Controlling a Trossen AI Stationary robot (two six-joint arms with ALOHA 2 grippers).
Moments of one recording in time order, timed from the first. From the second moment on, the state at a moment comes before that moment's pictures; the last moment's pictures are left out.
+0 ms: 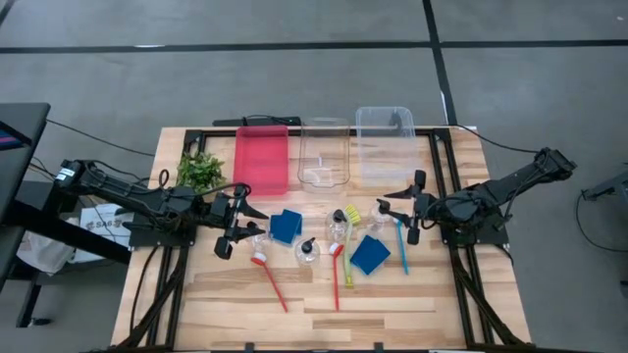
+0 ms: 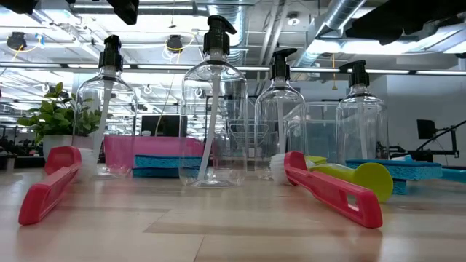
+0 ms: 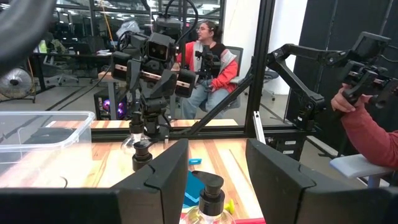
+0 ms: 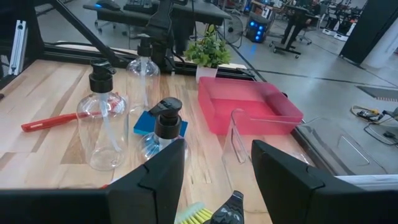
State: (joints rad) left arm -0.30 0.79 0.44 0.40 -0.11 0.00; right arm 0.44 0.57 0.47 -0.13 0.68 -0.05
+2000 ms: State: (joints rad) left arm -0.30 0.79 0.44 0.40 -0.11 0.00; right arm 0.48 1.02 0.47 -0.76 0.34 1.21
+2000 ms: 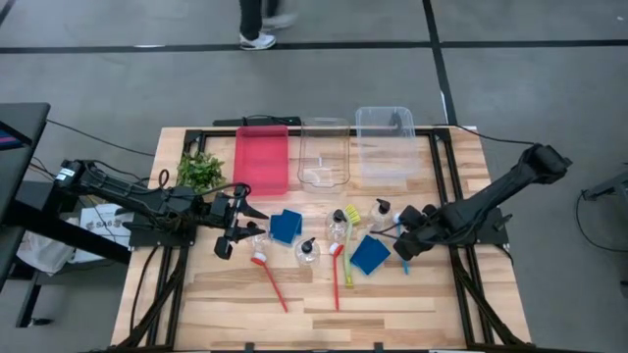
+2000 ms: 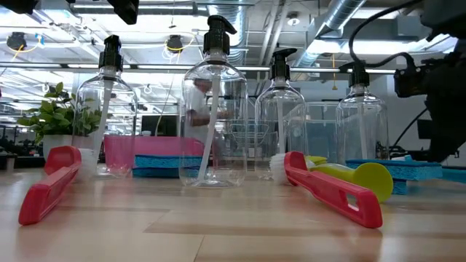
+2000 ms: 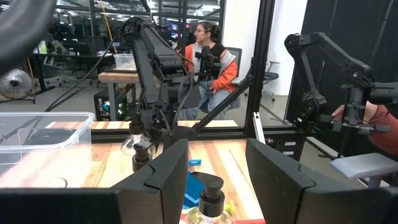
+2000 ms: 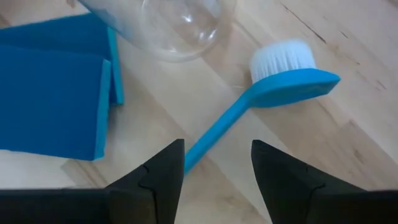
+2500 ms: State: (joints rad) left arm -0.30 0.79 0.44 0.40 -0.11 0.00; right arm 0.48 1.12 0.47 -0.74 0.32 1.20
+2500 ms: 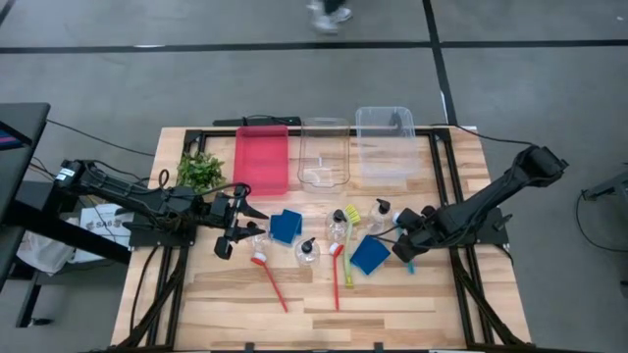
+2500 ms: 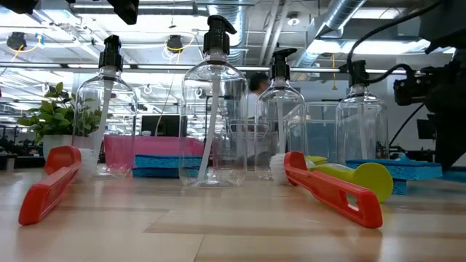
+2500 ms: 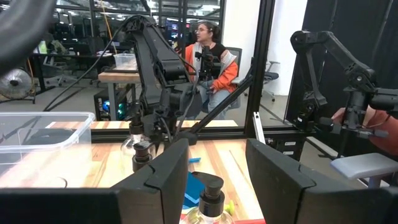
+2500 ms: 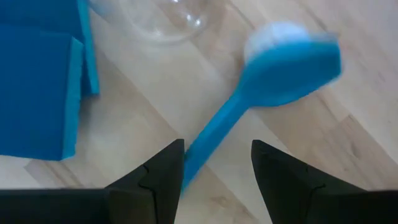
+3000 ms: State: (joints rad) left arm -0.30 0.79 0.44 0.40 -0.11 0.00; right arm 0.48 1.20 0.47 -0.75 0.31 1.20
